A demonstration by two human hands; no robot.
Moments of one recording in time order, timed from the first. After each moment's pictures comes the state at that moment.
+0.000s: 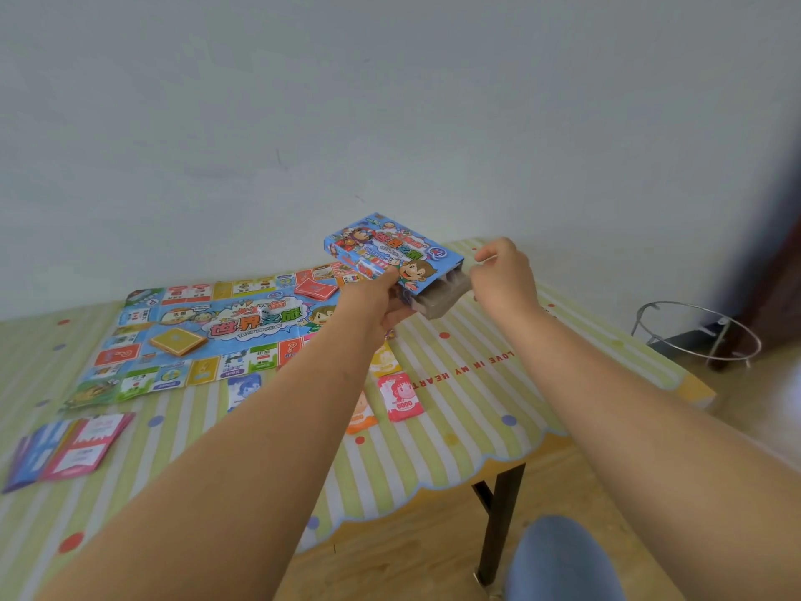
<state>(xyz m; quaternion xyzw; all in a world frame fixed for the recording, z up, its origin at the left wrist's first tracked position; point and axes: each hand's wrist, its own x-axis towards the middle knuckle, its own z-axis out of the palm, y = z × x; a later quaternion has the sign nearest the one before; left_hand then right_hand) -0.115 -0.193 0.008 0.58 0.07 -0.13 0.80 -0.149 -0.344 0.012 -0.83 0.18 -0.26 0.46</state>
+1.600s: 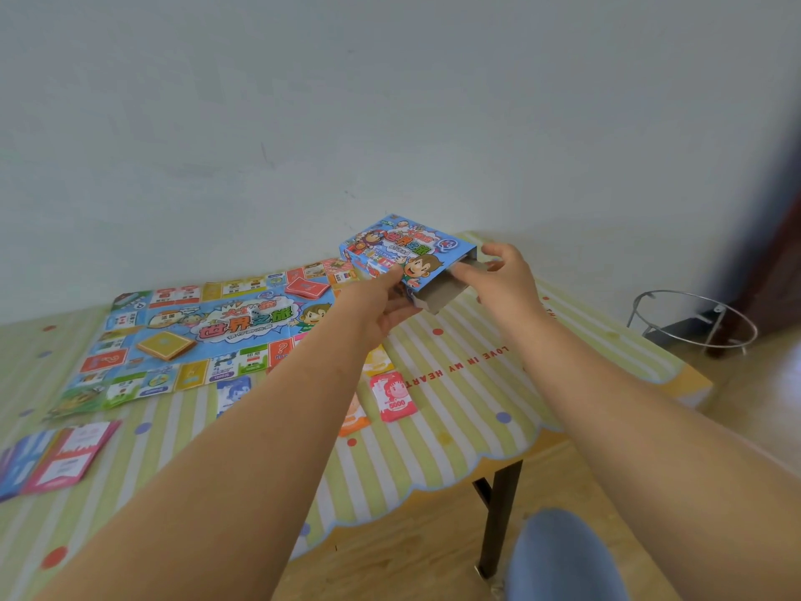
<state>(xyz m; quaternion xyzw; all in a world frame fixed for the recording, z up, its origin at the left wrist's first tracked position) -0.117 -0.200 0.007 0.58 0.05 -0.18 0.79 -0.153 -0.355 -0.005 -0.75 0.16 -0.24 0.60</state>
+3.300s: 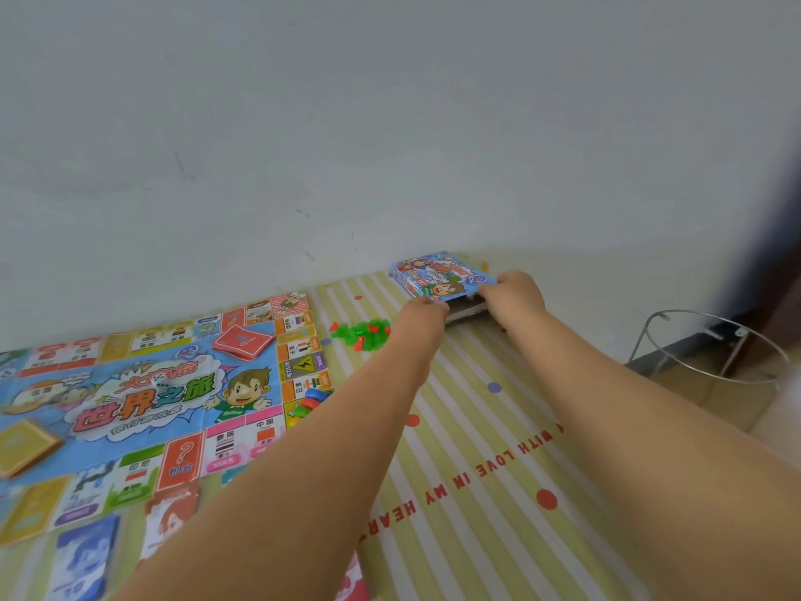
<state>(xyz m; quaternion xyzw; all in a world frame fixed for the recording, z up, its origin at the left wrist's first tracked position) 0.001 -0.327 -0.042 0.89 -0.12 -0.06 0.43 0.008 -0.465 -0.037 -0.84 0.30 -0.15 0.43</state>
